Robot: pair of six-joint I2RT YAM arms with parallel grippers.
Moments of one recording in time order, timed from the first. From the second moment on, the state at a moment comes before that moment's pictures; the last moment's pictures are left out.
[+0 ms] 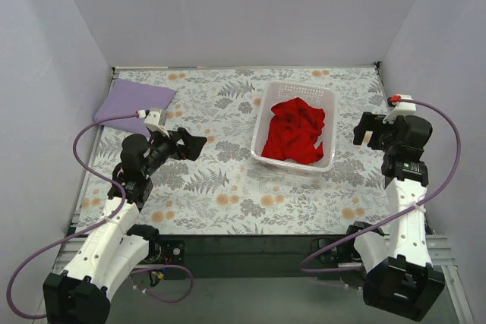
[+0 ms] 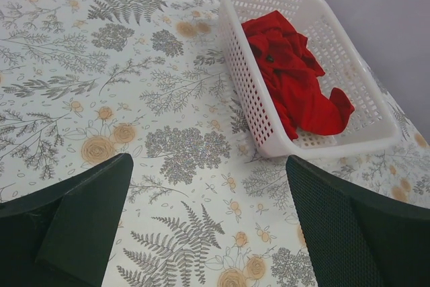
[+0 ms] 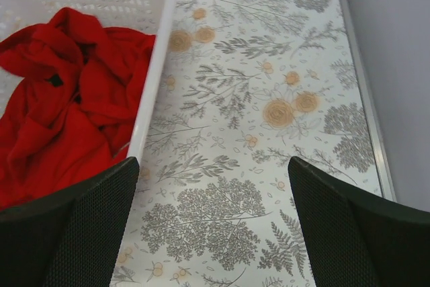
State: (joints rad) left arm -0.23 0.77 0.54 0.08 0.34 -0.35; right arm -0.26 0.86 0.74 -0.30 -0.22 -0.01
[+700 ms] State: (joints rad) left arm -0.23 0.82 0.54 0.08 0.39 -0.32; right arm 0.16 1.39 1.22 -0.59 -0.60 -0.52
